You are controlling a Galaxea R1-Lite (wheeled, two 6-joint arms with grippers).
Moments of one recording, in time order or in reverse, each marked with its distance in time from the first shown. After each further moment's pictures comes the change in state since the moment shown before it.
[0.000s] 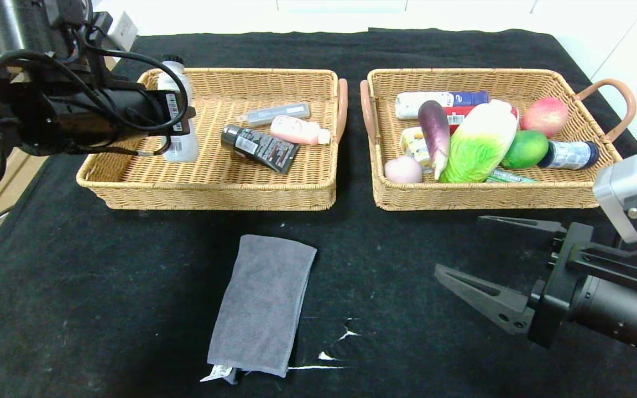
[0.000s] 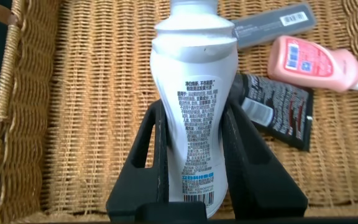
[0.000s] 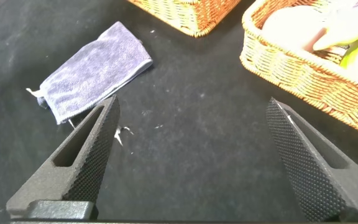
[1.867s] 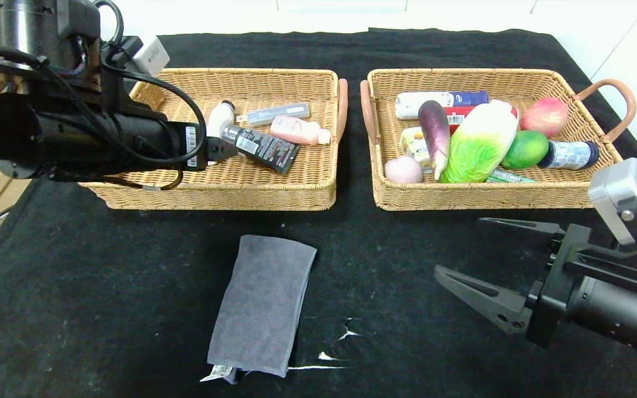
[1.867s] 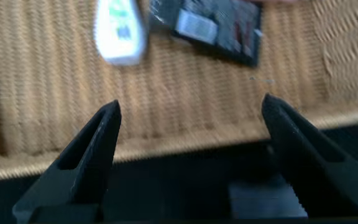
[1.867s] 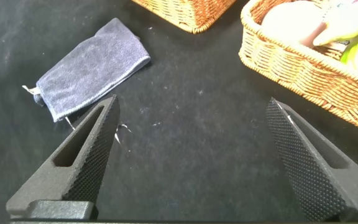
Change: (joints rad) left arm -0.156 -0.116 0.083 0.254 0.027 -0.003; right arm -0.007 0.006 0.006 -0.002 0.003 -0.003
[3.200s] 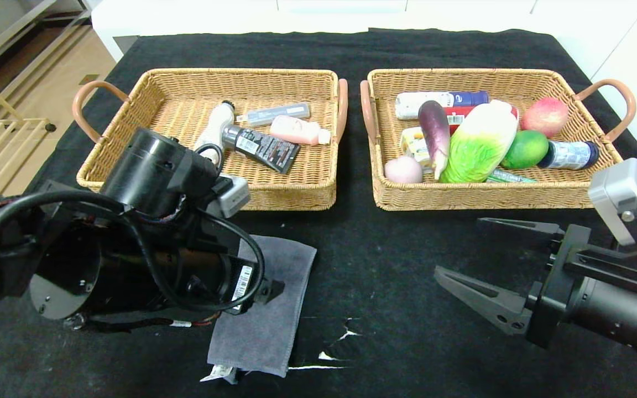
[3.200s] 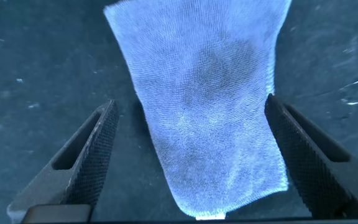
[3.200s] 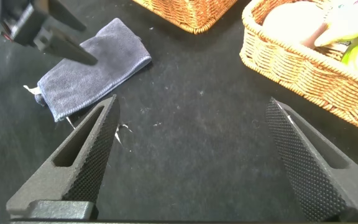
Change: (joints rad) left arm -0.275 -0.028 0.288 0.173 0.056 -0.132; right arm 0.003 0.000 0.000 0.000 0.000 -0.001
